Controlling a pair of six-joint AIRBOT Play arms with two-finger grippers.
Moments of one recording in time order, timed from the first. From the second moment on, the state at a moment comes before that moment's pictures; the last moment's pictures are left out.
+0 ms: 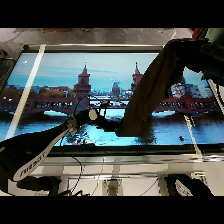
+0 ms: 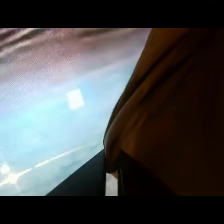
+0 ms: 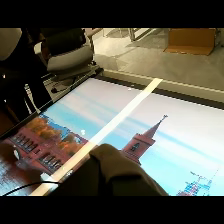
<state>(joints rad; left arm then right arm) -0.62 -1.62 1.06 0.88 -0.72 -1.50 -0.07 -0.94 1.45 -0.50 1.01 0.93</state>
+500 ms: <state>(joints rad) -0.48 -1.48 1.19 0.88 -0.75 -1.38 -0.07 -0.94 1.45 -0.72 1.00 0.99</state>
